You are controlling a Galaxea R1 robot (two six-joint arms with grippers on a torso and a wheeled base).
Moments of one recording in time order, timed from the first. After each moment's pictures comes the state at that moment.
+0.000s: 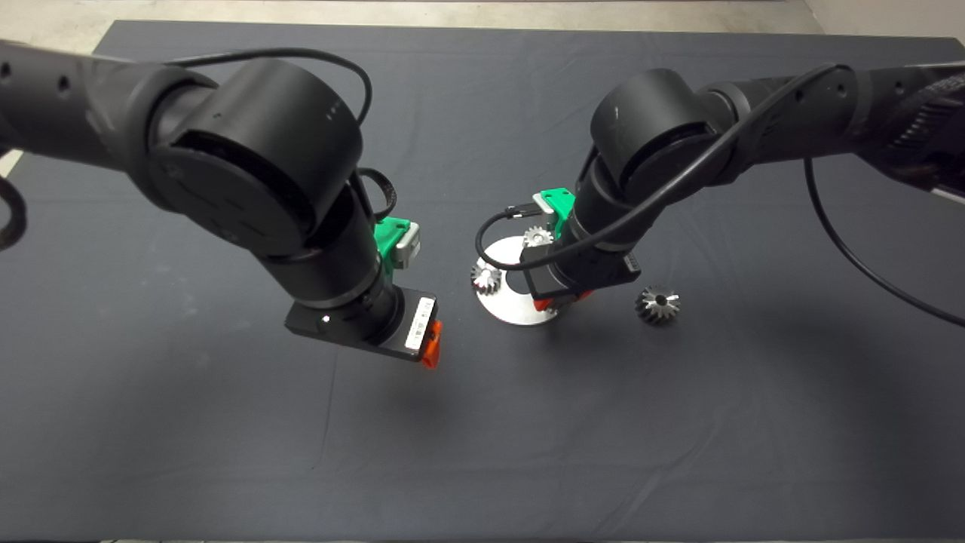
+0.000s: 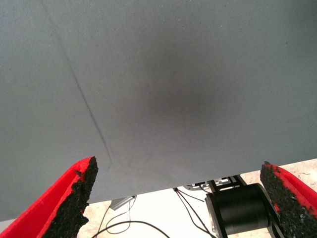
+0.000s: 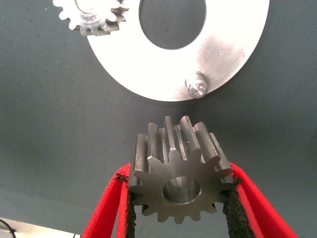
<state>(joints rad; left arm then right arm) -0.59 2.56 -0.71 0.10 1.53 -1.64 0.46 2.78 -1.05 -0.19 -1.53 1.54</state>
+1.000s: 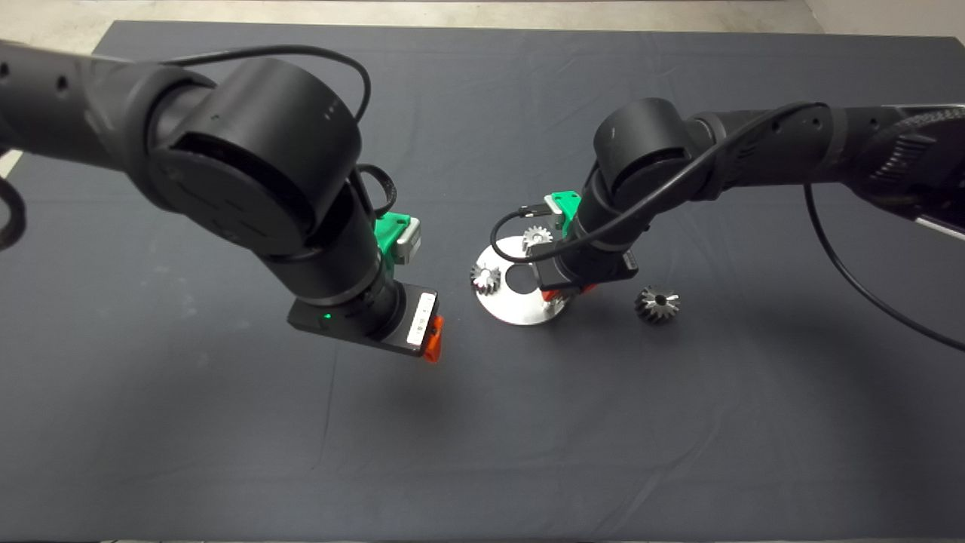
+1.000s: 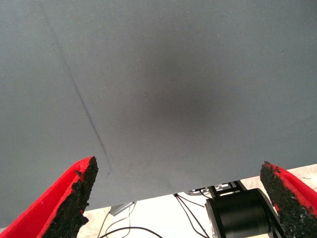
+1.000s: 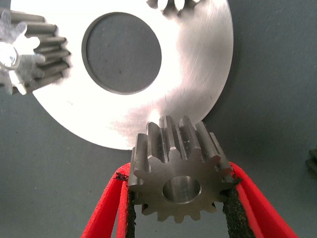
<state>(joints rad) -0.59 2.56 -0.71 0.13 1.53 -1.64 0.38 2.75 -1.15 -0.29 -1.53 1.47</state>
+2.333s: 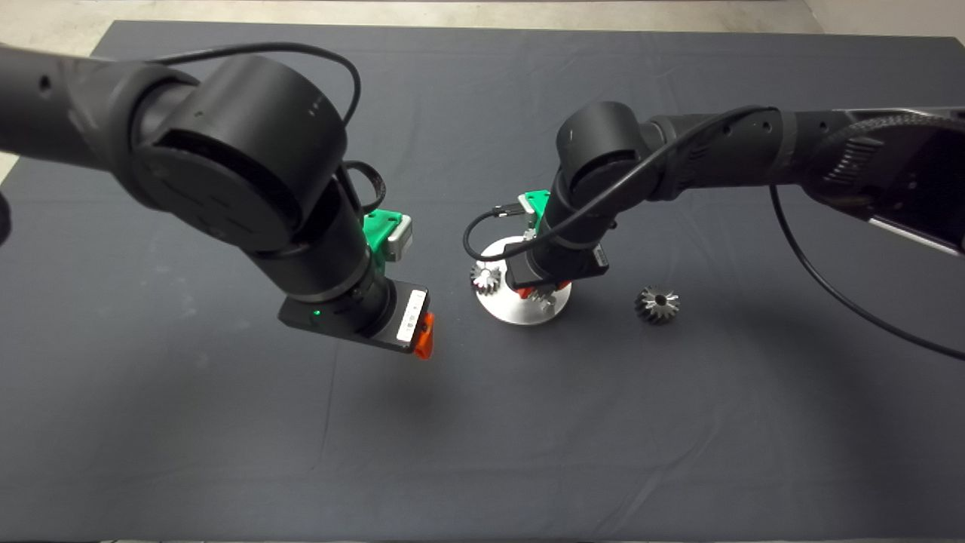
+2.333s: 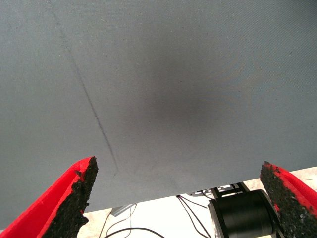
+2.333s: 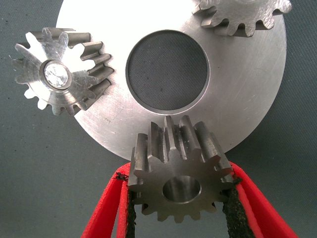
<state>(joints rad) -0.59 2.53 -0.70 0.13 1.53 -1.61 0.36 2.83 -1.23 -0.31 -1.53 1.45</state>
